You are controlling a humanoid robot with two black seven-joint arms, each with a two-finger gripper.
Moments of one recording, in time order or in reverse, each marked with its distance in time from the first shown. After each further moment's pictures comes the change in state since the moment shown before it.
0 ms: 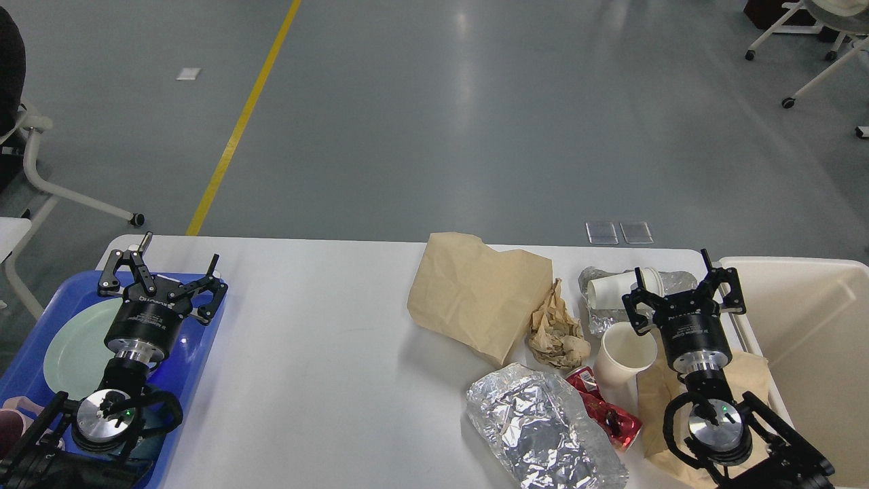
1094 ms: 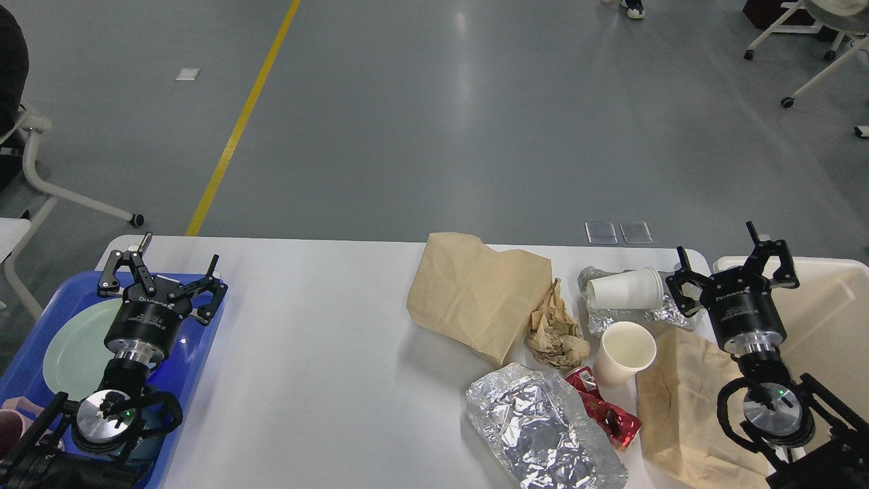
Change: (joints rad) left arm 0.002 0.000 0.000 0.000 0.000 0.000 -0.002; right arm 0.030 -0.158 -0.039 0.013 0.000 0.002 -0.020
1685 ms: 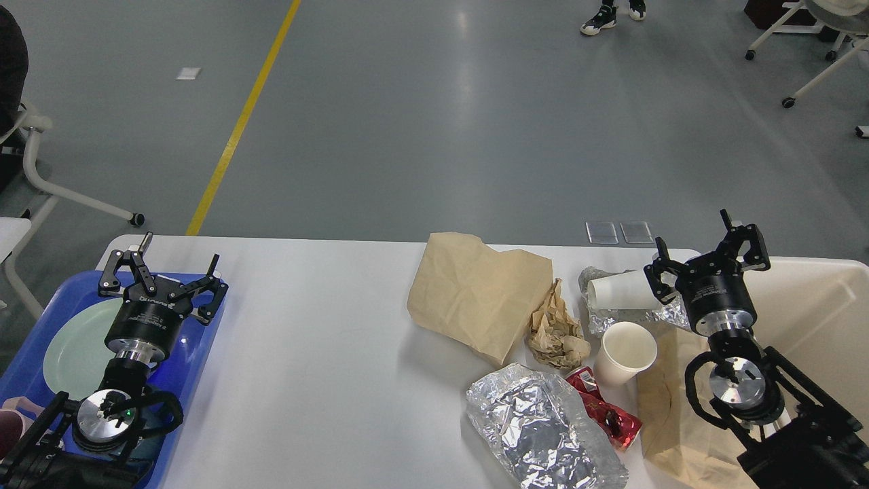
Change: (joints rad) left arm -0.001 -0.002 0.000 0.000 0.000 0.000 0.000; right arm 0.082 0.041 -0.067 0.052 -0.027 -0.194 0.003
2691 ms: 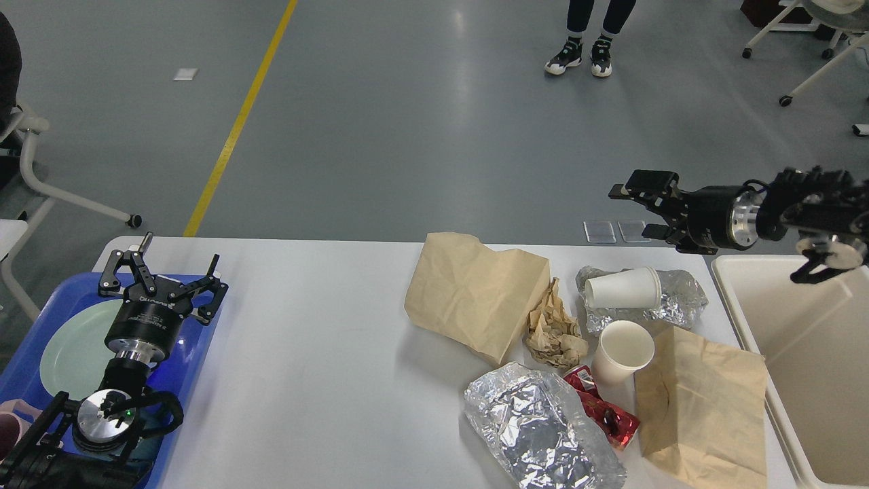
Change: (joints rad) left arm 0.000 0.000 0.000 0.000 0.001 0.000 0.001; right arm 1.186 -0.270 -2.010 -0.008 0.035 0.199 0.005
